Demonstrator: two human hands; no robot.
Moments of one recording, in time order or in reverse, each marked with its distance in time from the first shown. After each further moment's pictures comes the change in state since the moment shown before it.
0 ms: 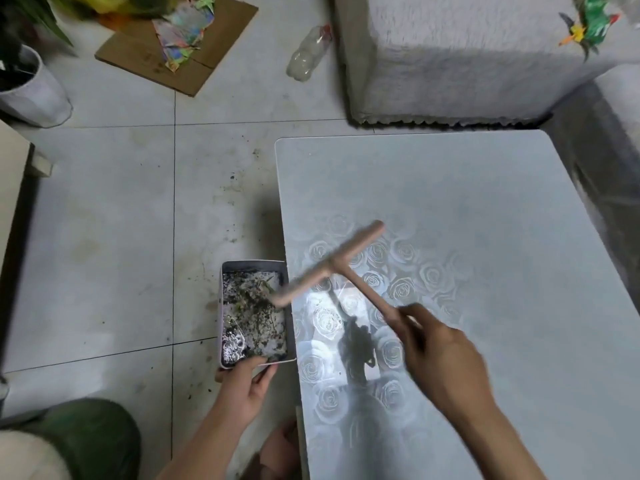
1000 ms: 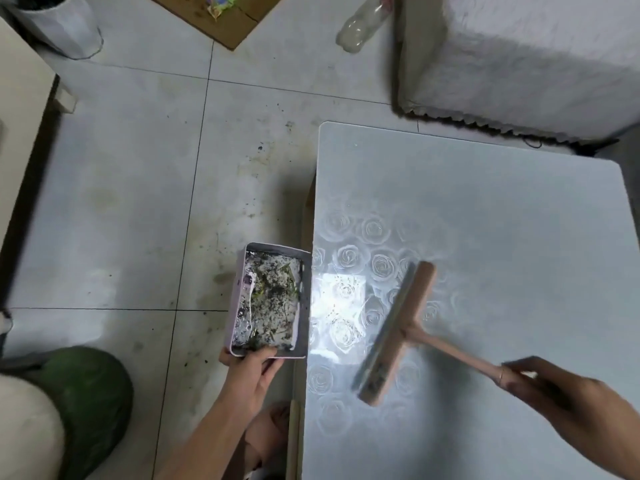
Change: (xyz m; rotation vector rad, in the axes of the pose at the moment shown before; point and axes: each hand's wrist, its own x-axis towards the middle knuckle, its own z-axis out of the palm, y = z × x) left_hand 0.013 0.003 0.009 0.038 -0.011 0.003; right_hand 0.041 0.084 -0.083 -0.218 -0.362 -0.036
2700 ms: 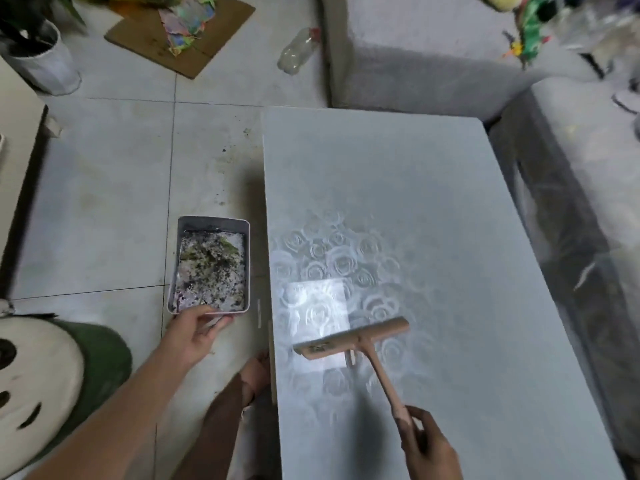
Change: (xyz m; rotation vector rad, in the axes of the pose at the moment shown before) left_hand -0.119 -0.025 -0.104 0.148 -0.164 0.141; right_hand -0.255 -0.014 0.211 0.699 0.249 0.478
